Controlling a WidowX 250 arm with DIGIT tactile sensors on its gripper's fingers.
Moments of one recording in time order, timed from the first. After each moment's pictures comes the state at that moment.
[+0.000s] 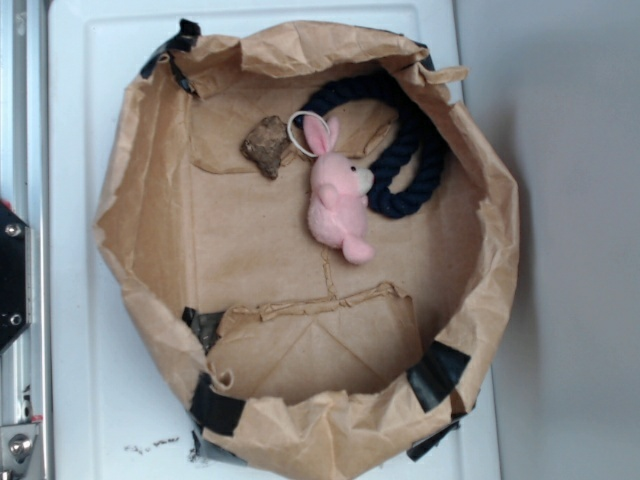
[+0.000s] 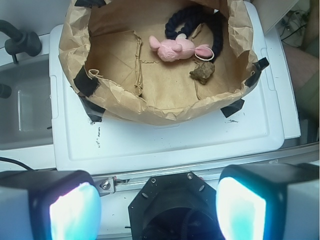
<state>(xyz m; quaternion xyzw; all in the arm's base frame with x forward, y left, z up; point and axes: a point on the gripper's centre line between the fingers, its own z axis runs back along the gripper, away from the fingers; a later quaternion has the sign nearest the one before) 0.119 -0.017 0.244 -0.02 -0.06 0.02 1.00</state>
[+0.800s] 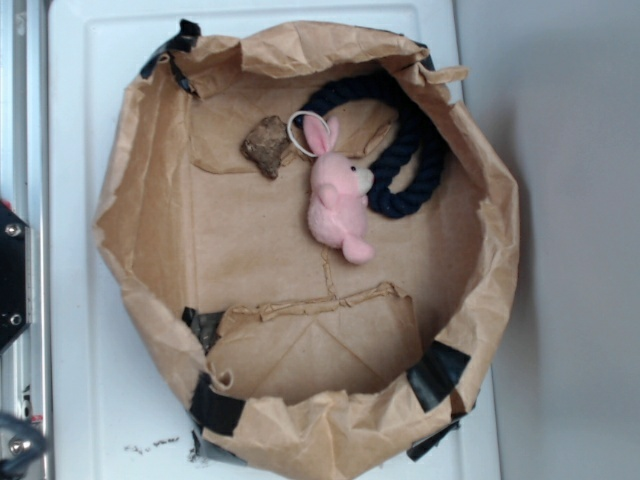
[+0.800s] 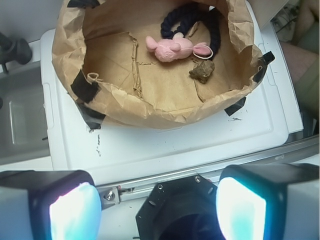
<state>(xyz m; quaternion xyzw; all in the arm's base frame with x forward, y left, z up) 0.129 -0.032 0.231 -0.01 -0.06 0.06 1.00</state>
